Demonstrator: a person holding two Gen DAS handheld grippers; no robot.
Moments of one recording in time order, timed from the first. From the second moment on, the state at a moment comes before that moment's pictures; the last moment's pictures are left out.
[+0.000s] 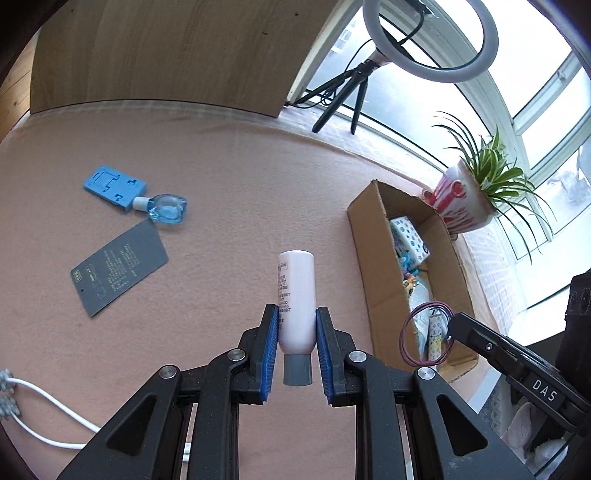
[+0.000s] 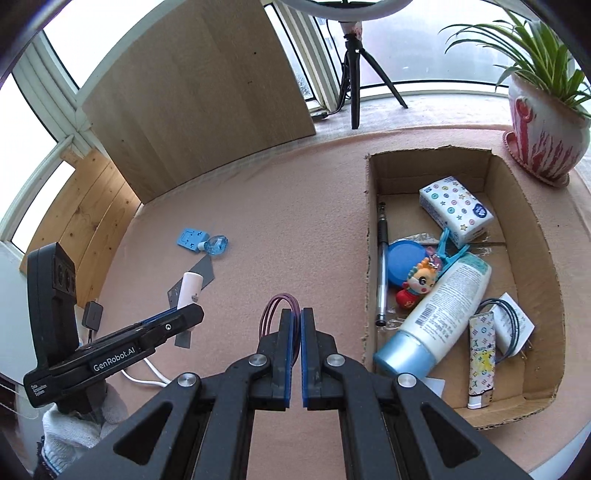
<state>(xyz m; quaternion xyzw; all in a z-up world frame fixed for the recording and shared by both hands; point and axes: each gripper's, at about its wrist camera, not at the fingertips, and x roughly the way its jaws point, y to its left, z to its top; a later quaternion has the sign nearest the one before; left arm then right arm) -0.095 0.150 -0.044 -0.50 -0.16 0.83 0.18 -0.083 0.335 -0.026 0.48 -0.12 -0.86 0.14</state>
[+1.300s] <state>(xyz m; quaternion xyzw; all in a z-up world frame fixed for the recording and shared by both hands) -0.114 0.326 -0.029 -0.50 -0.06 0.83 0.26 -0.065 0.458 -0.036 0.48 -0.17 -0.86 0.05</state>
